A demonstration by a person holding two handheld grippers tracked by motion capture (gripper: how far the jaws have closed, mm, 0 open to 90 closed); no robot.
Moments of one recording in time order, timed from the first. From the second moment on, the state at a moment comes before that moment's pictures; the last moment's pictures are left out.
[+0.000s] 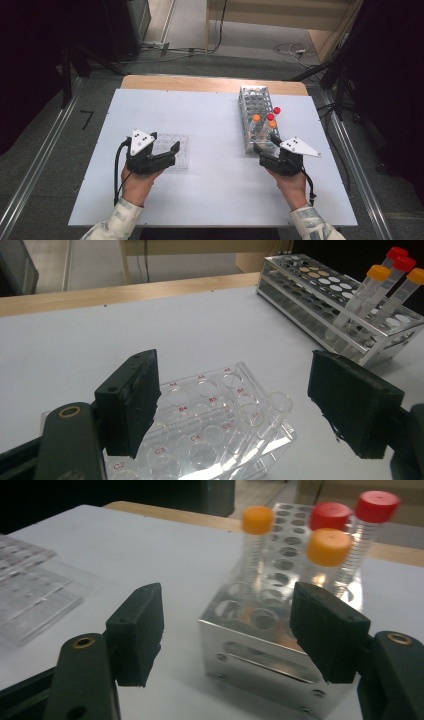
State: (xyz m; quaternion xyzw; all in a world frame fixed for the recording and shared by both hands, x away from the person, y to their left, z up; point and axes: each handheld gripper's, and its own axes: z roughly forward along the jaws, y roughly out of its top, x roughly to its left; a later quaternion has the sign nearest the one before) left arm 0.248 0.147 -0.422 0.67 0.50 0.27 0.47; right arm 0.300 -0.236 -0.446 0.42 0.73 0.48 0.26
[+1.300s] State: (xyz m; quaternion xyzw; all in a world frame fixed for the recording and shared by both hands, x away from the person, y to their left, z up) left arm 0.247 0.143 -0.423 0.67 0.50 0.27 0.47; right arm 0.345 -0.247 -0.453 0.47 0.68 0.46 0.31
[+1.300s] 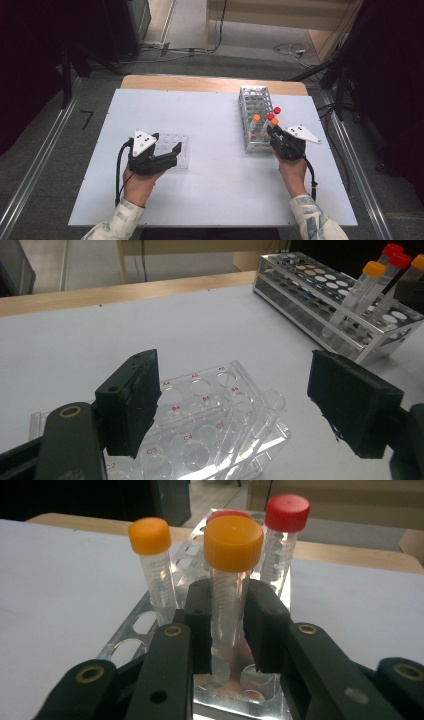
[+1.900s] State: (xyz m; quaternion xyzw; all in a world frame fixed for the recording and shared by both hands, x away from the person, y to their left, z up) left arm 0.247 0.144 -0.423 0.67 0.50 0.28 0.47; right arm 0.326 -0.252 -0.422 0.45 0.66 0.50 0.33
